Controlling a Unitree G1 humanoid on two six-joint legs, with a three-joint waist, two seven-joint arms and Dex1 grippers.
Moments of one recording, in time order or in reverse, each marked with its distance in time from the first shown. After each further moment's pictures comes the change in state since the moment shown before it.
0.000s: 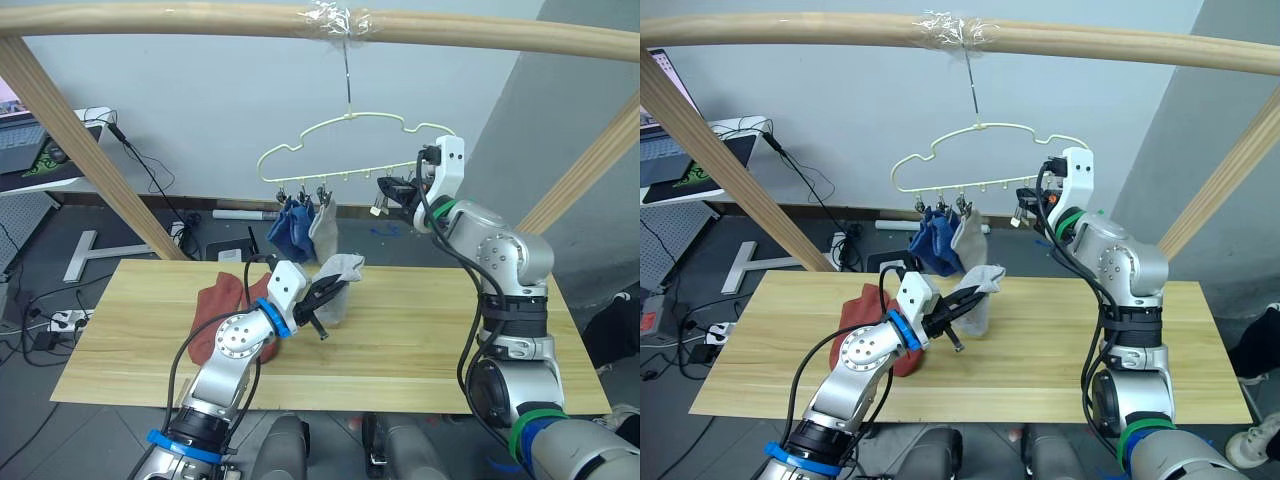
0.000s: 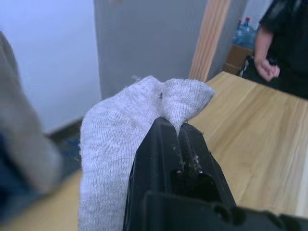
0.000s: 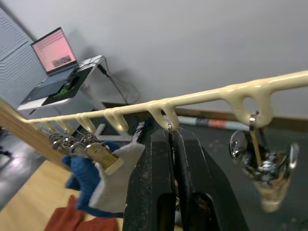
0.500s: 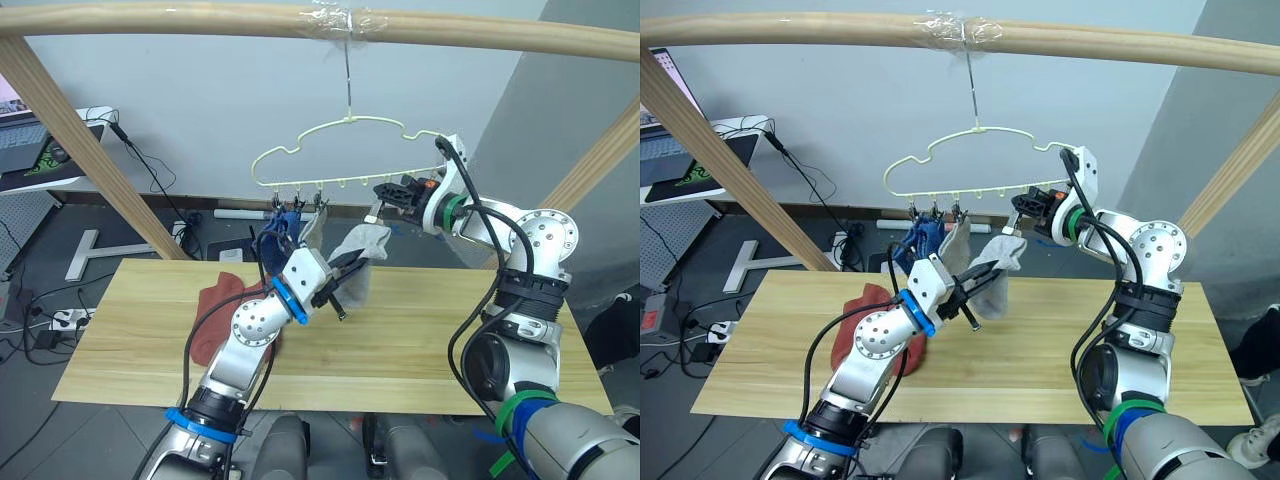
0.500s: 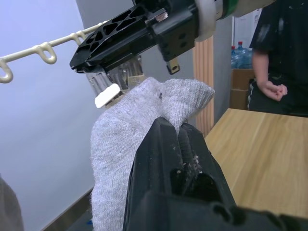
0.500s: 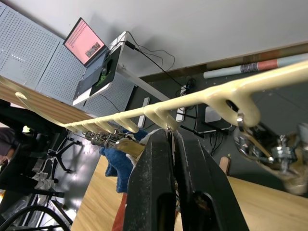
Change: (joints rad) left arm -0.125 -0.059 -0.030 0.049 0.082 -0.159 0.089; right arm -0.116 0.074 -0.289 0.027 0.205 0.401 -0.179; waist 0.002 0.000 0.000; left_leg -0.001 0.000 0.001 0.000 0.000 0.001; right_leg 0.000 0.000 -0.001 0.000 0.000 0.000
